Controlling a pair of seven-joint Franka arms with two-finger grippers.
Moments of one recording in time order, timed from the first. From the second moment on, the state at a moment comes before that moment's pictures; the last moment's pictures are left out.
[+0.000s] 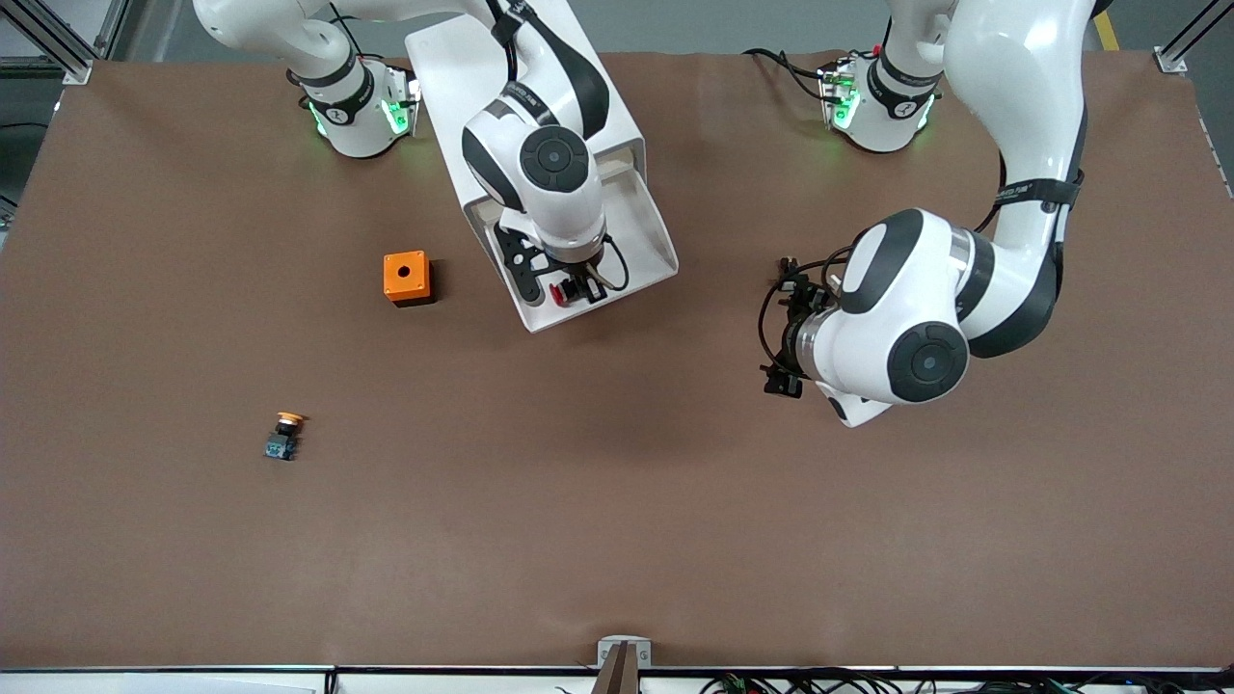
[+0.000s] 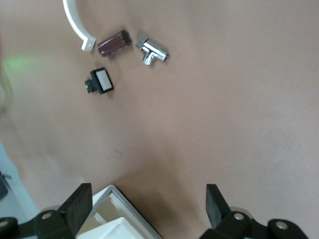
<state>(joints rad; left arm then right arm) -0.34 0.57 -0.09 -1.28 -0.23 1.54 -1.64 0.80 0.41 -0.01 -1.70 0.09 2.06 1.90</state>
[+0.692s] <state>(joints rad) -0.38 0.54 -0.11 -1.29 -0.17 1.55 -1.22 0.65 0.37 -0.03 -1.52 0.08 1.86 1.58</state>
